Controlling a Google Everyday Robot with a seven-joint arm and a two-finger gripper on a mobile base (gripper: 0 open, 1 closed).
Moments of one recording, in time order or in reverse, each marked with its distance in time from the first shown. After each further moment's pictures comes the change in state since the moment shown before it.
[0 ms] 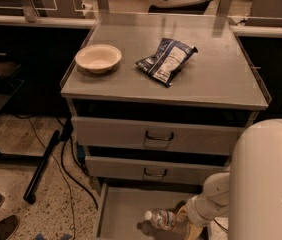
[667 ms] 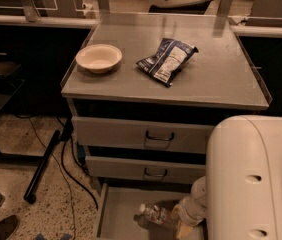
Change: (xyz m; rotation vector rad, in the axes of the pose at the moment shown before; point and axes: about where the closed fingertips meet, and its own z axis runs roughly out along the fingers) arm -0.008 0.019 0.044 -0.043 -0.065 0.151
